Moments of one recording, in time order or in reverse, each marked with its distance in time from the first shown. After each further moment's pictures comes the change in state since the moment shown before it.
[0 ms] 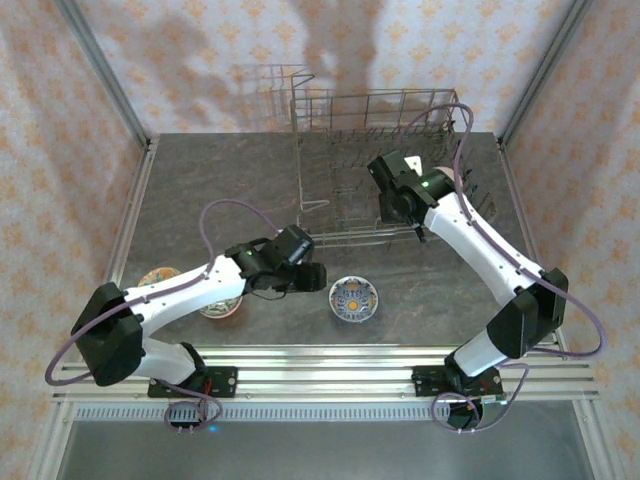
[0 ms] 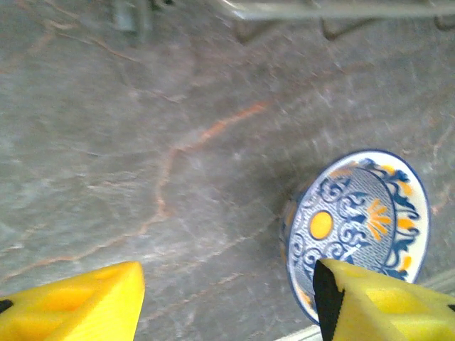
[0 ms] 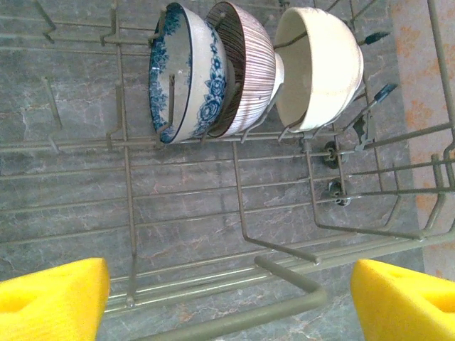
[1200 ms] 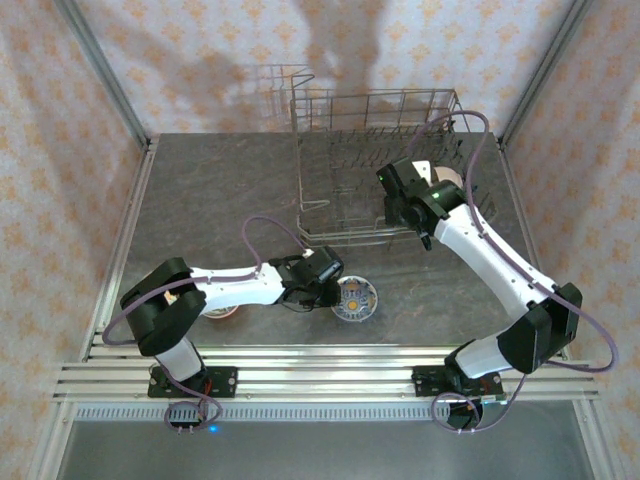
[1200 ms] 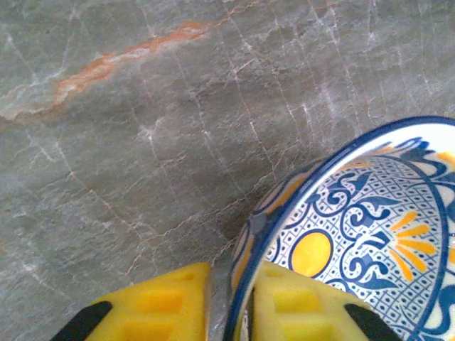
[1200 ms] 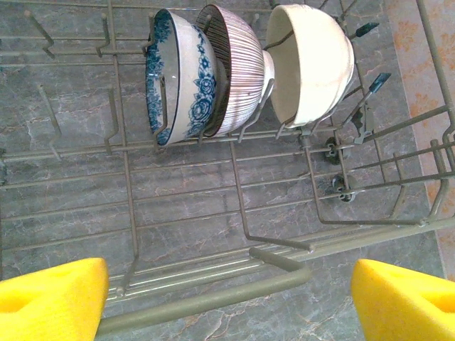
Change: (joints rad) left arm -0.101 0.267 -0.024 0.259 0.009 -0.135; right arm -0.013 -0.087 -0.092 0.056 -0.009 0.025
